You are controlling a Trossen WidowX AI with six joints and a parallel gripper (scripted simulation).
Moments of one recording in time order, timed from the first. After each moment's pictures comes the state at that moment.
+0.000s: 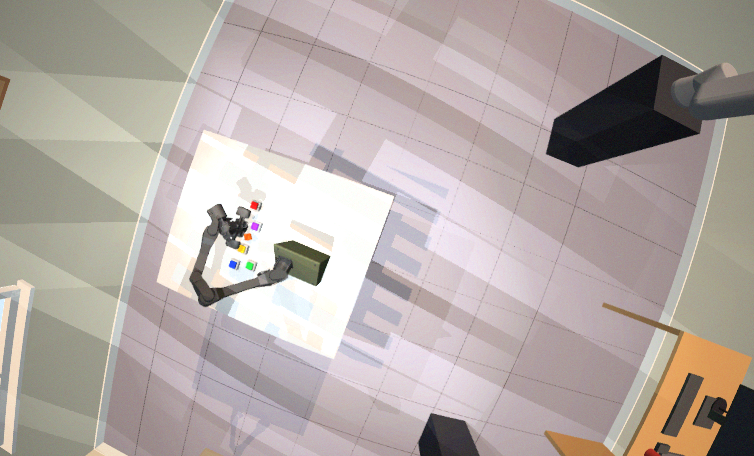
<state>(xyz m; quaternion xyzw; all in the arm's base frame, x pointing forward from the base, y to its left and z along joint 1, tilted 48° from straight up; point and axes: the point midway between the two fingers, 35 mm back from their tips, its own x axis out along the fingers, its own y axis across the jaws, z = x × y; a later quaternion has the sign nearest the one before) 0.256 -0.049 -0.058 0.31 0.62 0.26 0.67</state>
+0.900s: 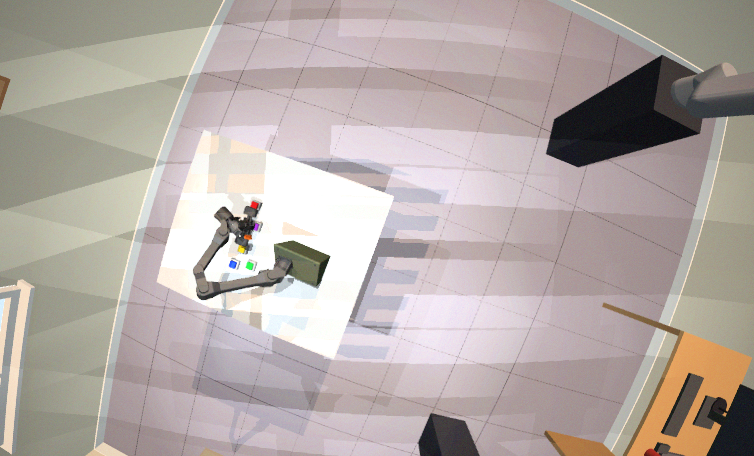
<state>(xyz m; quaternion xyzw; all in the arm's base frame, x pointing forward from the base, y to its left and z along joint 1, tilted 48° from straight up) 0.267 0.007 -0.116 0.30 0.62 0.26 0.68</state>
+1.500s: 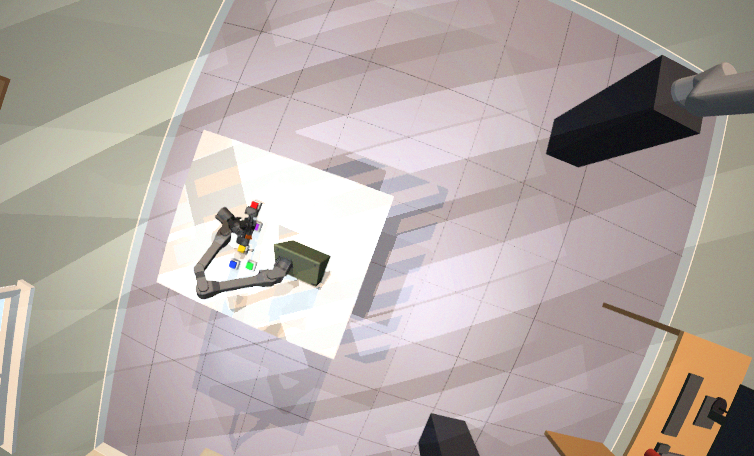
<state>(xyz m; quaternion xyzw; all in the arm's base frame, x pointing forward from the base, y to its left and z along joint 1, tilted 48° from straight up) 0.267 0.016 -0.124 0.30 0.62 0.26 0.68</state>
